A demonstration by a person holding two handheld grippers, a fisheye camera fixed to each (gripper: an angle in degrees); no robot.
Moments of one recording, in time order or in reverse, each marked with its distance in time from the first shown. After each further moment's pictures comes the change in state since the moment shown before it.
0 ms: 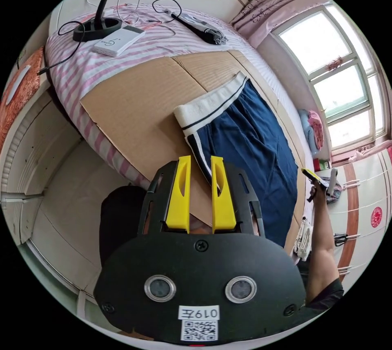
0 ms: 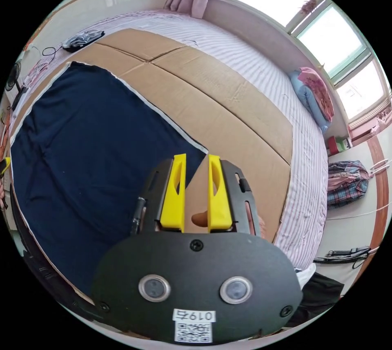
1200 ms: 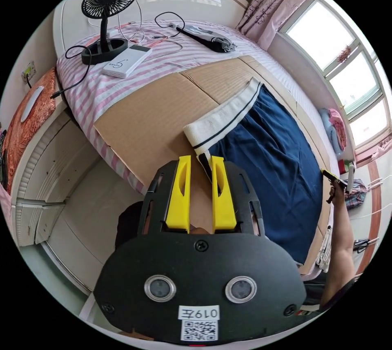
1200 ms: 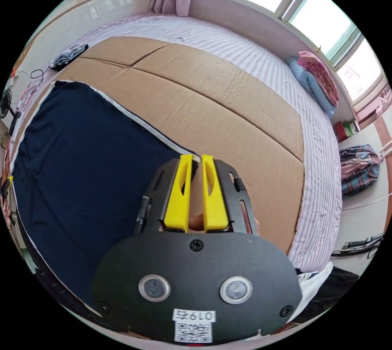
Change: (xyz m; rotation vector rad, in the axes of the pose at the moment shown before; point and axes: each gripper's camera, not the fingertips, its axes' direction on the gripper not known) left arm 0.075 -0.104 -0.044 0.068 -0.183 0.058; right arm 0.065 0.018 0.030 0.025 -0.037 0.109
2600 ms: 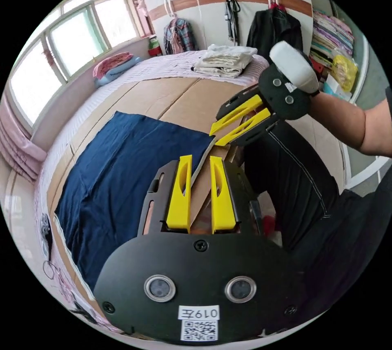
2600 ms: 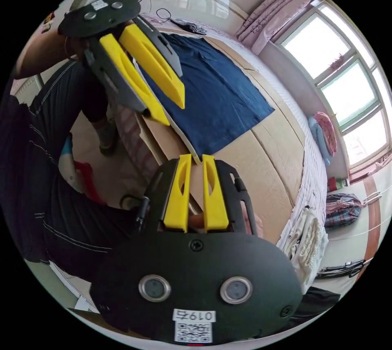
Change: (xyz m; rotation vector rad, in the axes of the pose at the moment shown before) left arm 0.856 0.154 -0.036 -0.013 0.295 1.745; right arm -0.170 0.587 -0.186 0.170 -0.040 -0.447
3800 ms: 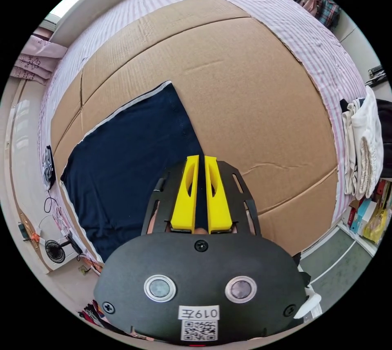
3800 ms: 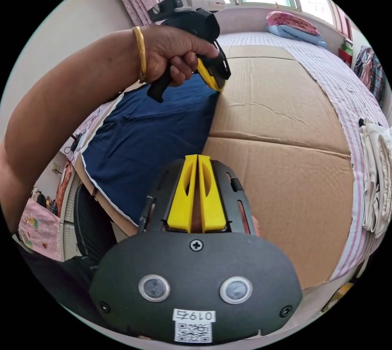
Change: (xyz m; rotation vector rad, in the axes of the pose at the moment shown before) left arm -0.455 -0.435 0.356 -0.619 -0.065 -0.688; right arm 0.193 -0.005 0.051 0.077 -0.329 0.806
